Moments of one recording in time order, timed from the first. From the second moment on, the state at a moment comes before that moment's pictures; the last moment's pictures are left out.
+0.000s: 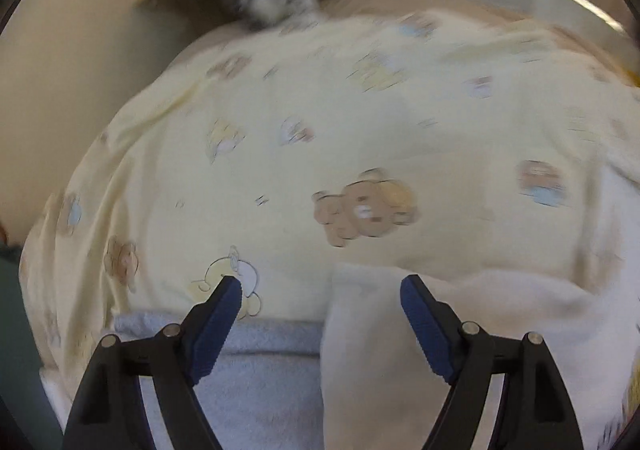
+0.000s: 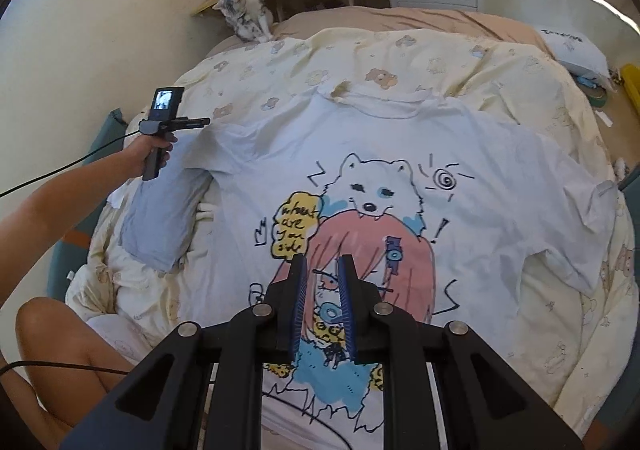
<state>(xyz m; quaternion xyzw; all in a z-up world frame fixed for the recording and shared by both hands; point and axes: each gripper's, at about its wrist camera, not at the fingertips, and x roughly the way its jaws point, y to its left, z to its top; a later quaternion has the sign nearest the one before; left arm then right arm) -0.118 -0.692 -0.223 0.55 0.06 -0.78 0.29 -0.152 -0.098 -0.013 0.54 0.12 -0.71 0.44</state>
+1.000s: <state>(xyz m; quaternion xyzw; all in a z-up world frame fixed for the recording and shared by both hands) -0.110 -0.703 -0.135 0.50 -0.05 -0.82 0.28 -0.158 -0.111 -0.031 0.55 0.13 -0.69 0.45</state>
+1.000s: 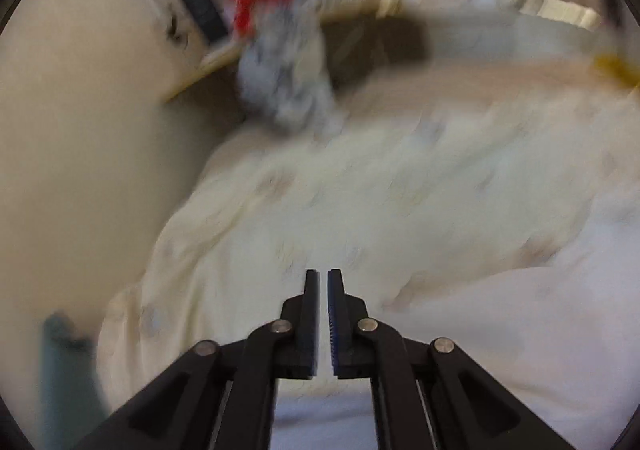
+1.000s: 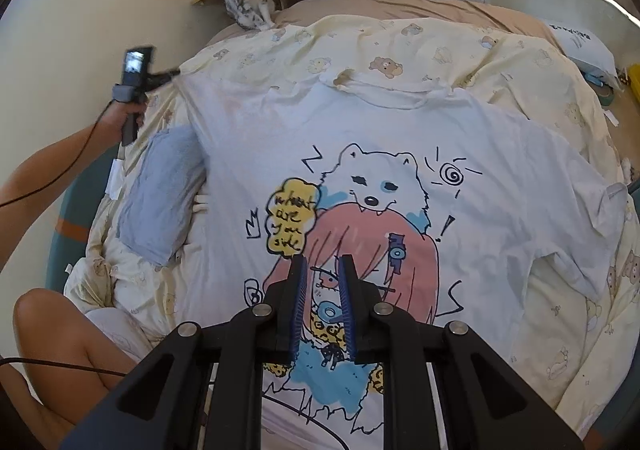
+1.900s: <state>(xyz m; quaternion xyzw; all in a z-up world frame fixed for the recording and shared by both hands) -0.050 -0.636 -0.248 0.54 0.12 -0.82 0.15 -0.149 -0.118 -0.028 0.54 0.15 -0.69 0.45</state>
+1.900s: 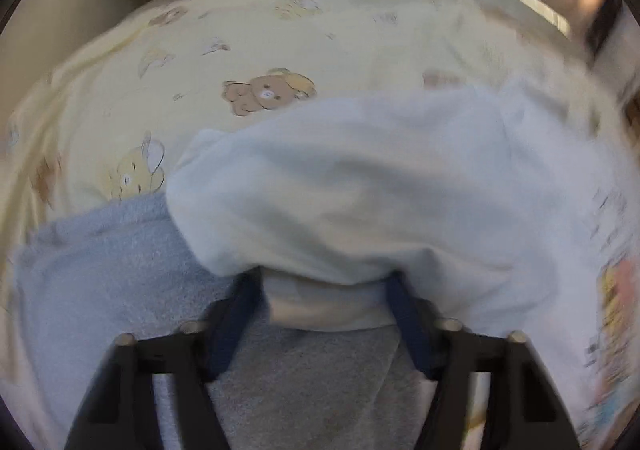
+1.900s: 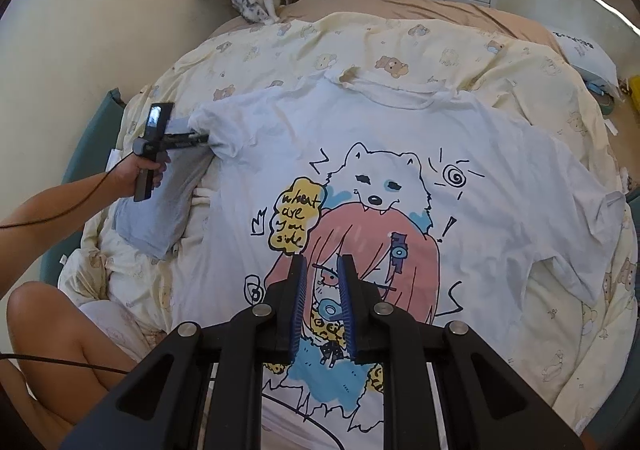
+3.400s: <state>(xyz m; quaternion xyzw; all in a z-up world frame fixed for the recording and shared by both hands) 0.087 -0.655 -0.202 0.31 0.40 -0.83 0.24 -0.137 -0.119 -0.024 0.53 0.16 -0.69 0.46</state>
